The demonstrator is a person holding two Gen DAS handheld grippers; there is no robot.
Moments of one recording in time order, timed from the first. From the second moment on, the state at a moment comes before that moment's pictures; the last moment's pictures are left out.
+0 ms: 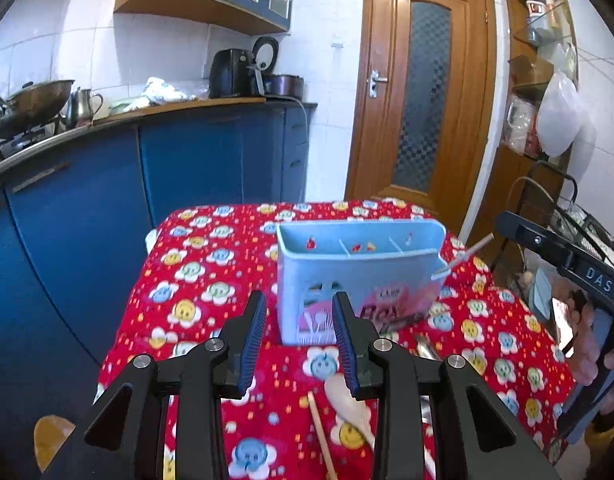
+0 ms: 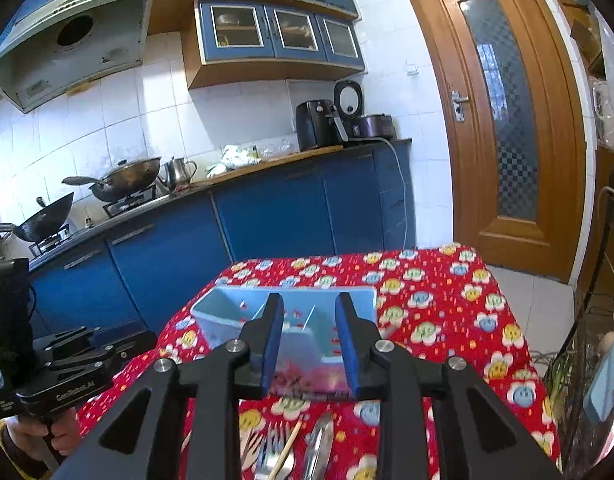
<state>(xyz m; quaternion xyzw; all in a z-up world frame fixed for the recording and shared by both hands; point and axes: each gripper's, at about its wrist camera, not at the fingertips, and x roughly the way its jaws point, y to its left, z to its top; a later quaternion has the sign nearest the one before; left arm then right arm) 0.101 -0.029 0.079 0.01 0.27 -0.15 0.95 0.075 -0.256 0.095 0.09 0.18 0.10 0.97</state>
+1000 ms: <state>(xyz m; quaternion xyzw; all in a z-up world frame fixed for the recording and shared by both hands) 0.076 -0.027 0.018 0.03 0.45 -0.14 0.88 0.038 -0.226 0.019 0.03 0.39 0.10 0.92</state>
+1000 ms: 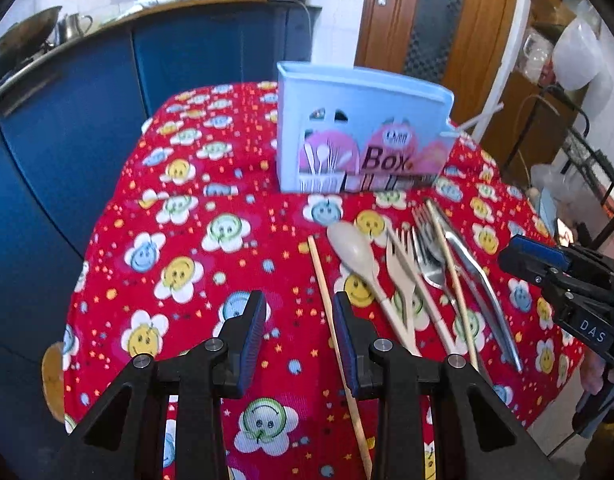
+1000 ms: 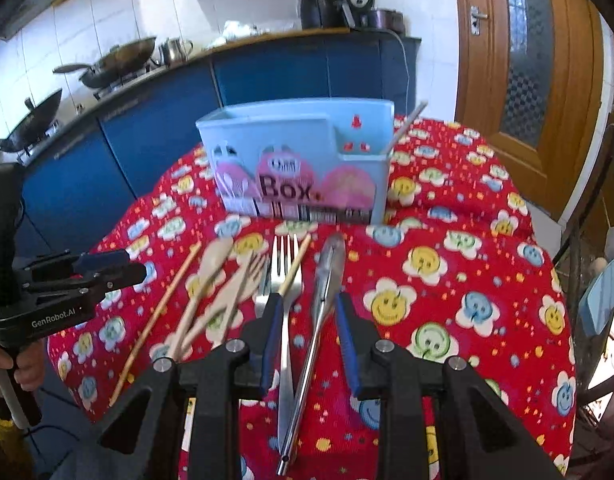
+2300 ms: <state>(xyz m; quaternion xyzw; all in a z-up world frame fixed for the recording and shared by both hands) 0.092 -0.026 0.009 -0.05 0.46 -0.20 0.86 0.067 -0.240 0.005 0.08 0.46 0.11 0.88</state>
